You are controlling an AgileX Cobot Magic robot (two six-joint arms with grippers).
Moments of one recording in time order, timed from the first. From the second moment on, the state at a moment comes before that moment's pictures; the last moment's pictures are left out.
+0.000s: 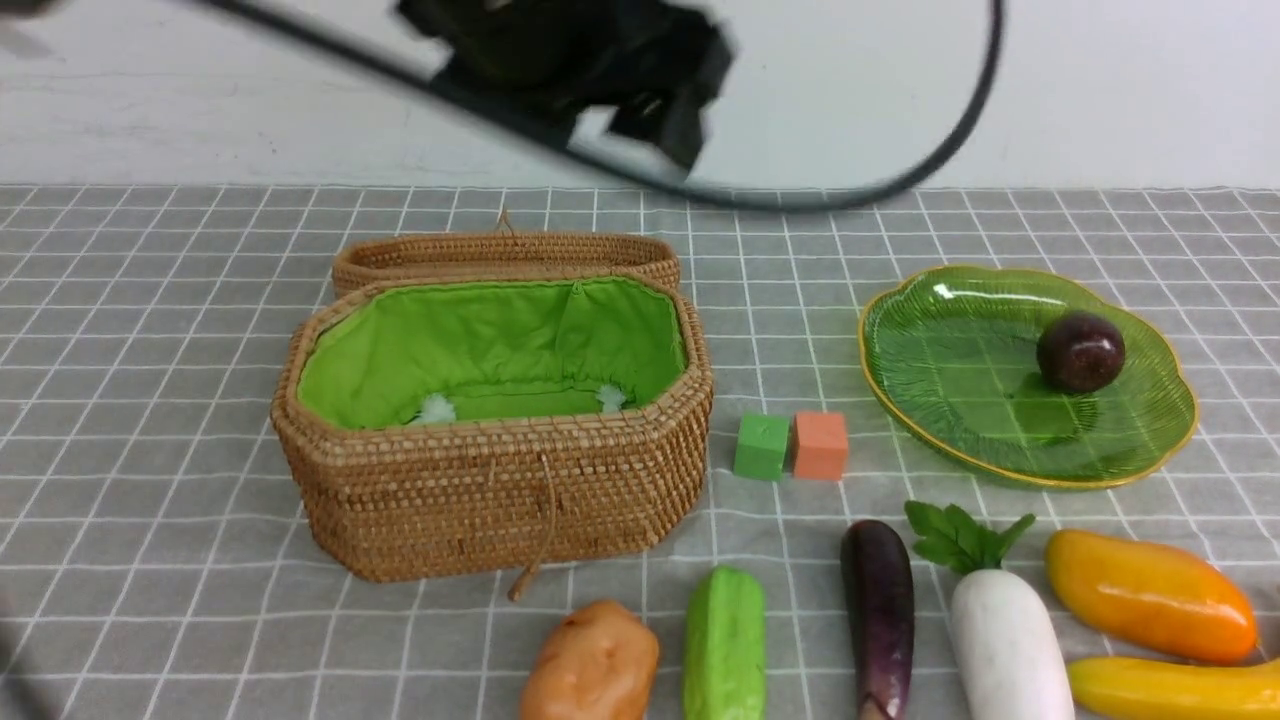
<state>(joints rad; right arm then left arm) -0.05 -0.01 0.02 -0.10 0.38 0.13 -0.58 1.64 -1.85 -0.03 1.16 -0.05</state>
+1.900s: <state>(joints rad) -0.05 -0.01 0.02 -0.10 0.38 0.13 -0.53 1.84 -1.51 0.51 0.85 -1.05</state>
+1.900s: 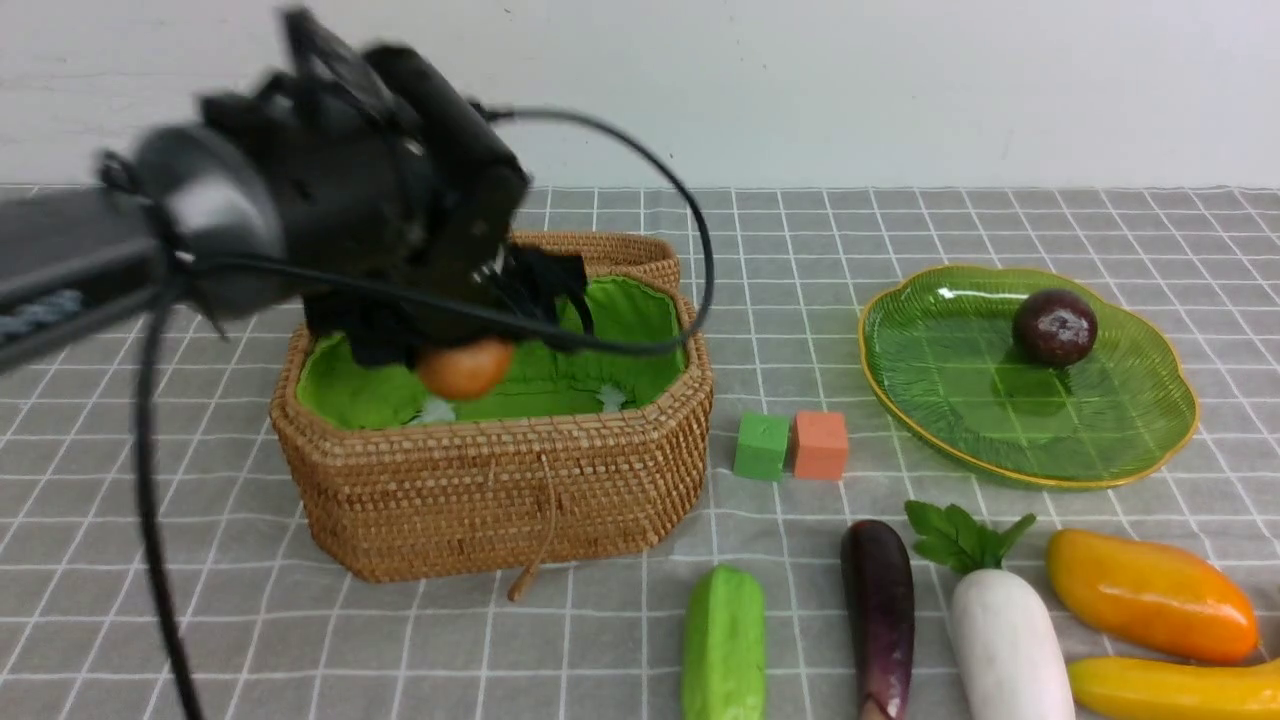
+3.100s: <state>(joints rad) -0.05 -0.01 0.02 -0.11 0.38 0.13 -0.87 2.06 -1.65 0.06 1.12 -0.51</state>
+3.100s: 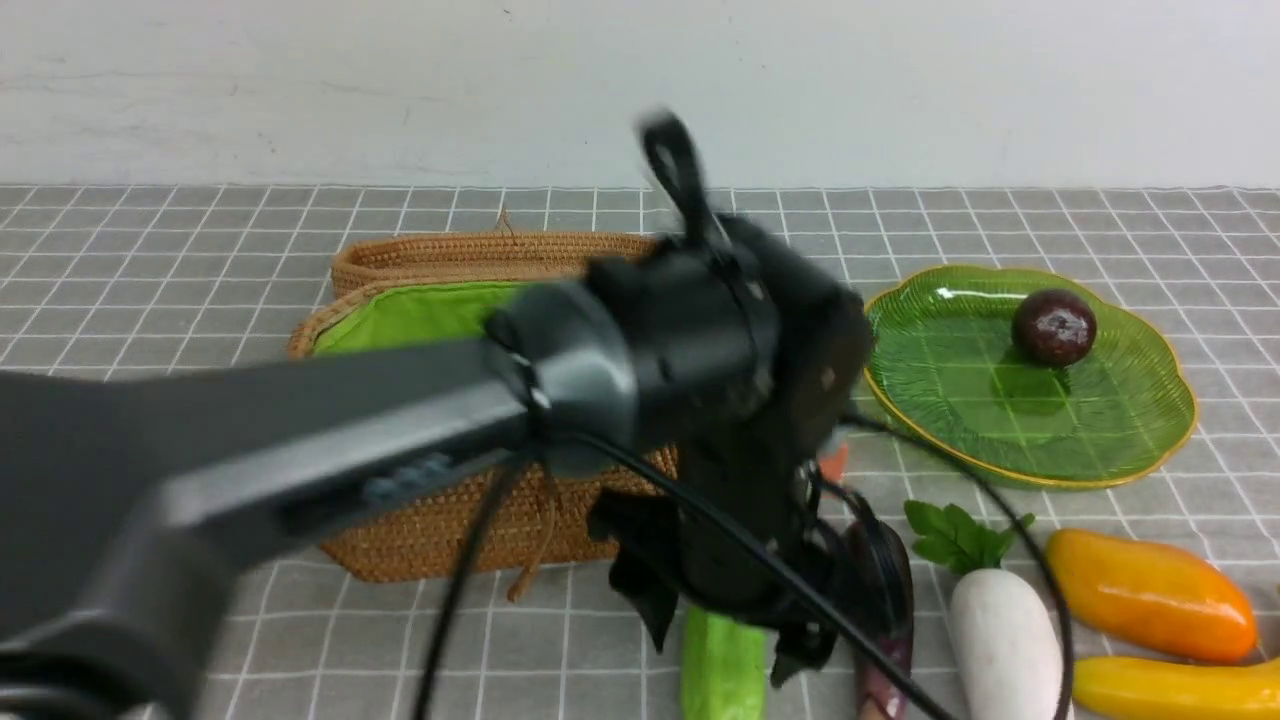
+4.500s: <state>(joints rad) -0.05 -0.01 0.02 -0.11 0.38 0.13 -0.40 2.04 -1.85 0.18 1.16 -0.51</state>
